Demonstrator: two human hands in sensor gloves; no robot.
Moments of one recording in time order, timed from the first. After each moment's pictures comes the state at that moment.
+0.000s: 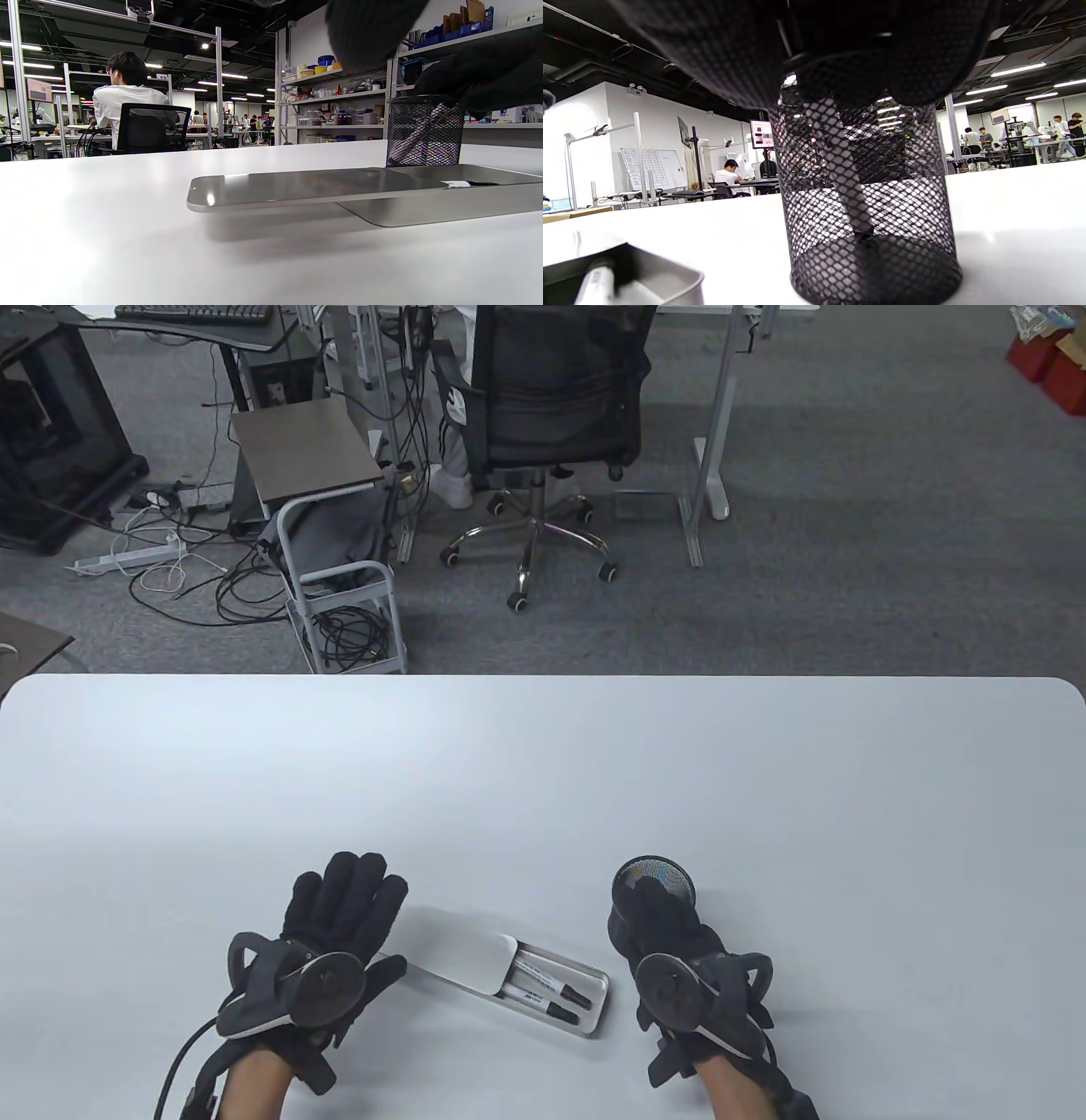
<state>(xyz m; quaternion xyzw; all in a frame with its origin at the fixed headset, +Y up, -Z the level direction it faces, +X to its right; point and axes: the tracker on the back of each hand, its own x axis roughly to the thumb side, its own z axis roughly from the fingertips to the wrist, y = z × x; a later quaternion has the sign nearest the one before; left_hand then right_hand) -0.243 -0.712 -0.295 0.07 -0.24 0.01 0.97 0.125 -0.717 -0.293 0.14 -0.17 0.97 0.10</state>
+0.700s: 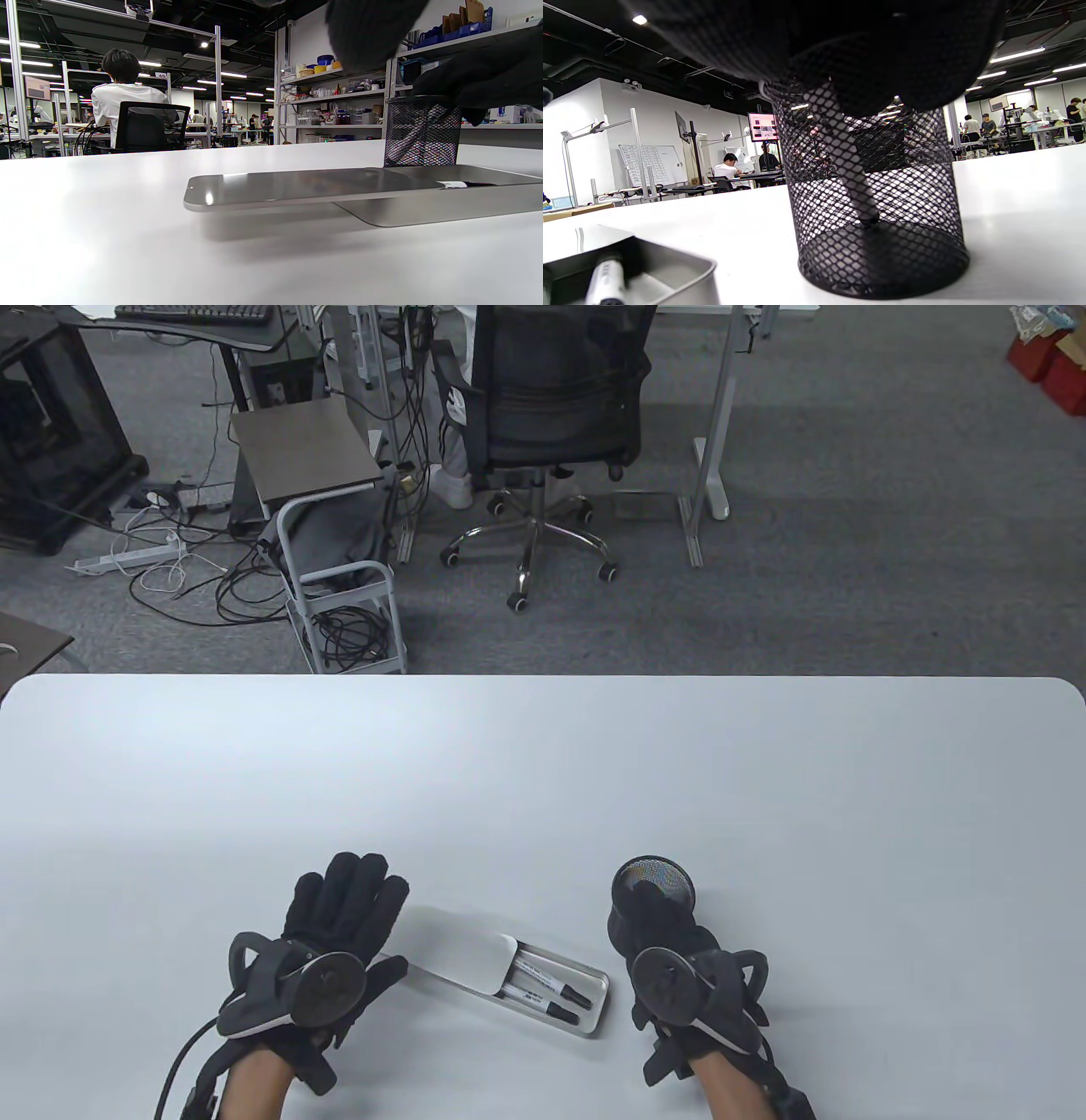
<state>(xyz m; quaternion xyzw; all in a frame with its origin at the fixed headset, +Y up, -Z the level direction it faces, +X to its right) -0.242 -0.712 -0.294 0.07 -0.24 0.01 0.97 0.123 -0.720 -0.296 0.13 -0.15 0.97 0.11</state>
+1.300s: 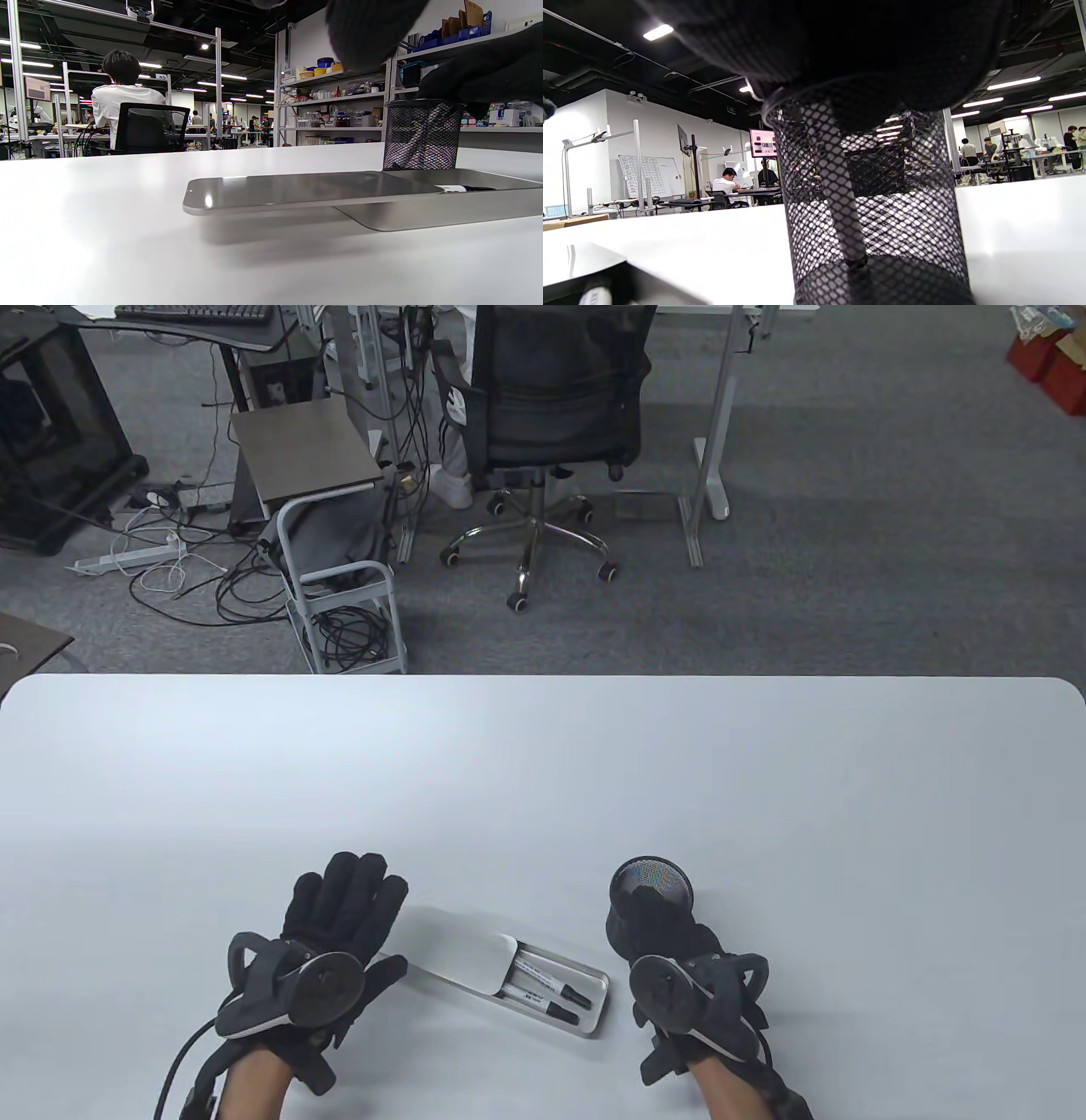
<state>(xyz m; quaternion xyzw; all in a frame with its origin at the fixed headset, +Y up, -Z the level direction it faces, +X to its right) -0.243 -0.711 -0.294 0.07 -0.24 0.02 0.97 0.121 -0.716 -0.292 0.13 -0.20 0.97 0.09</state>
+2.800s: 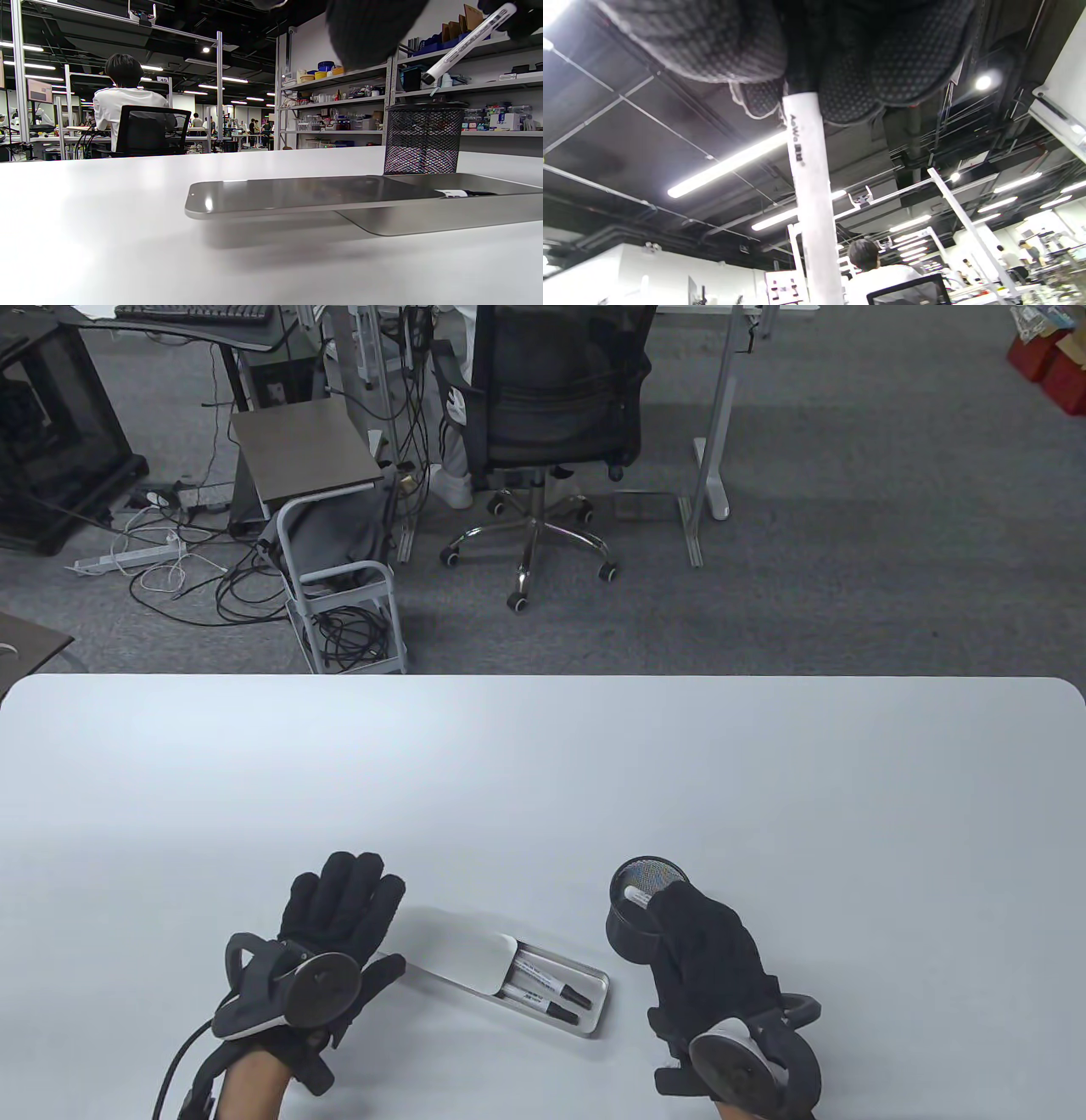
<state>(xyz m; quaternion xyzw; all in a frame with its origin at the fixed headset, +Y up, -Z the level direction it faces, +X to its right) -0.246 -0.709 -0.293 0.08 -0.24 0.02 0.97 0.148 -0.674 -0.237 0.13 -0.43 0.87 0.23</state>
